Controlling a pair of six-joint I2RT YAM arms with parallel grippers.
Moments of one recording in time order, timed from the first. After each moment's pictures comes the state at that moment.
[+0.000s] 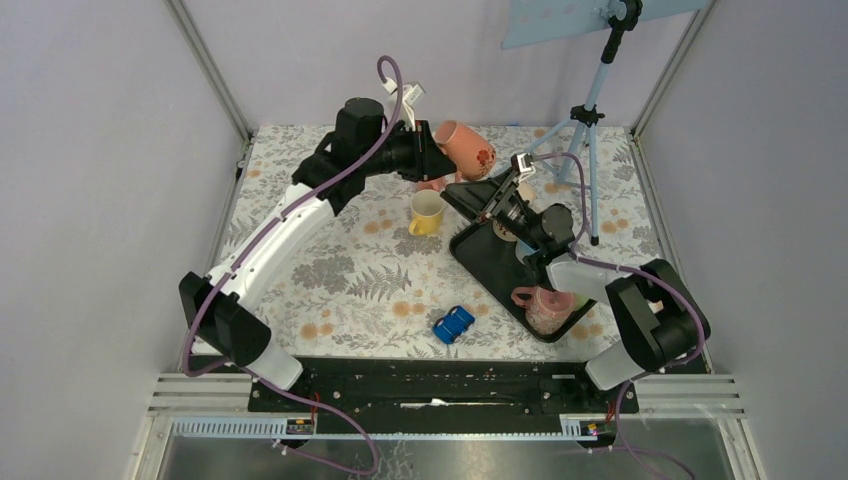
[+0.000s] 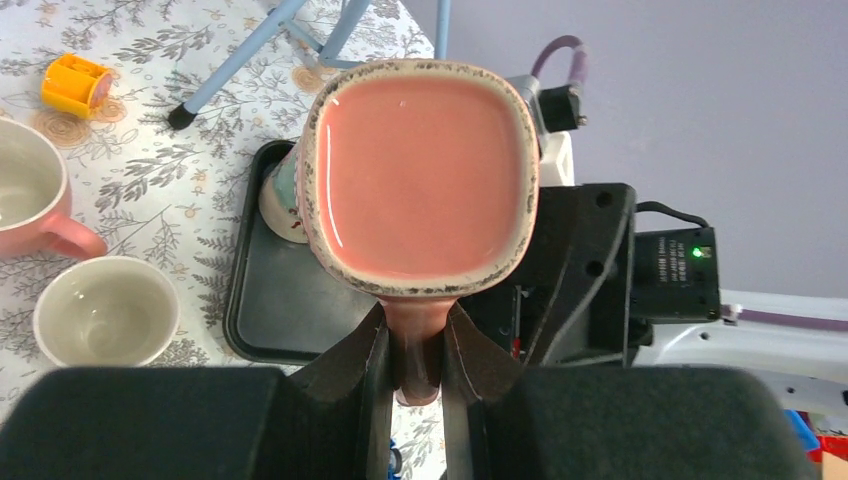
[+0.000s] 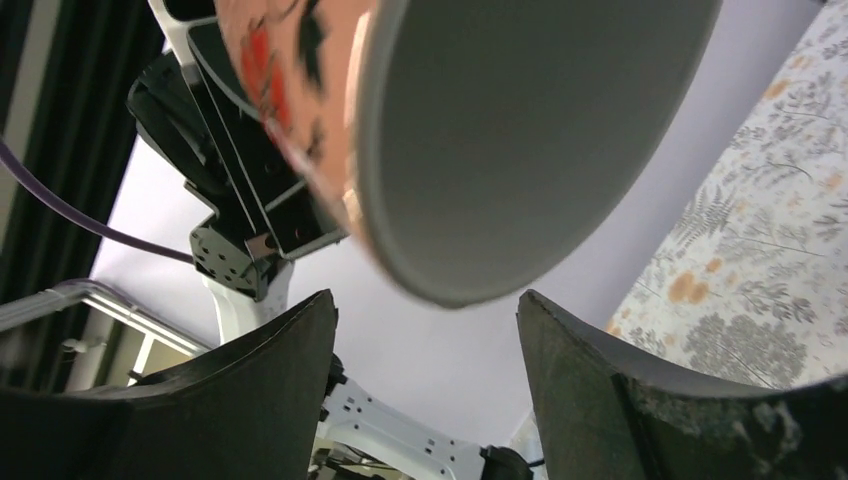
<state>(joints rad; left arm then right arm) -0.56 1.55 1.63 -0.39 0.47 -0.46 0.48 1.51 0.65 1.28 -0.49 1.44</state>
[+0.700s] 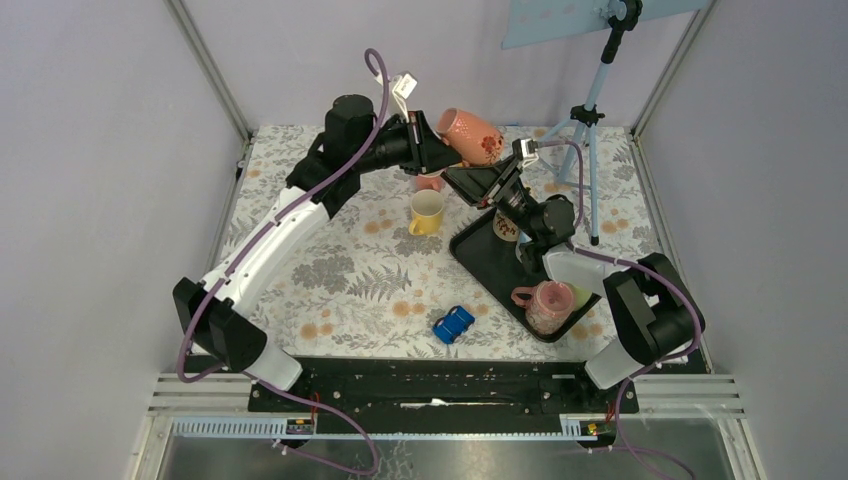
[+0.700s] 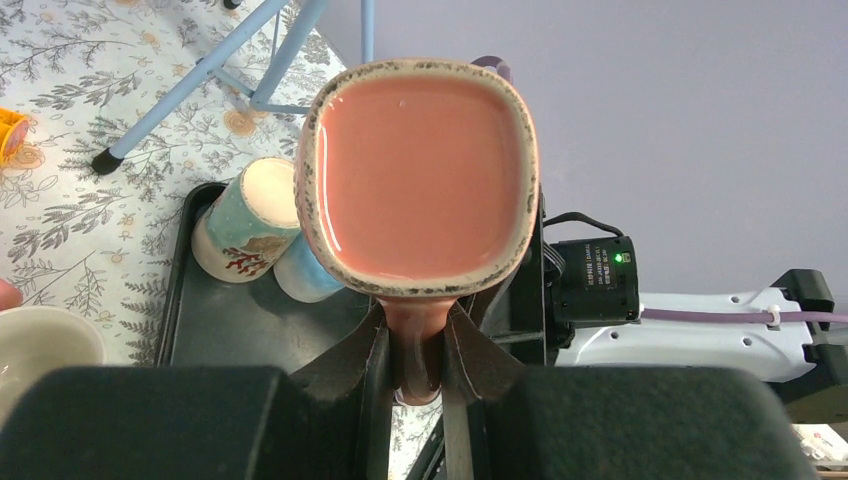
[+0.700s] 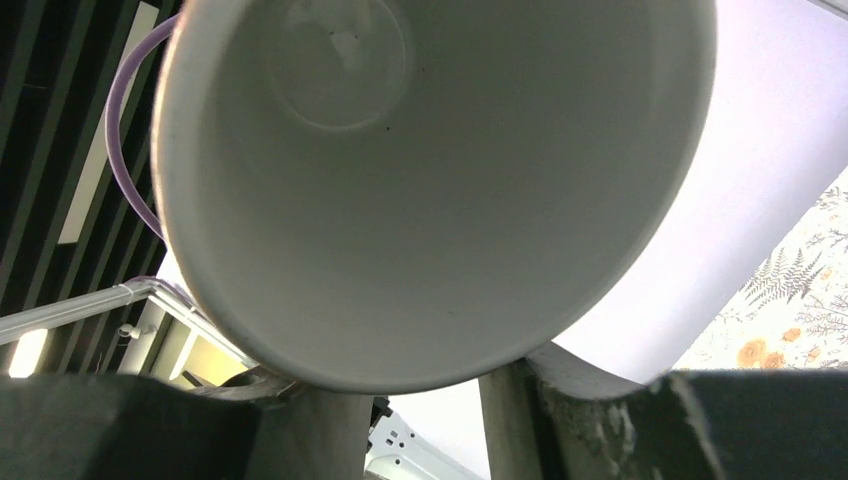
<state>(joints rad) -0.56 1.52 1.61 -0.27 0.54 -0.59 0.48 1.57 0.76 1.40 -0.45 1.53</state>
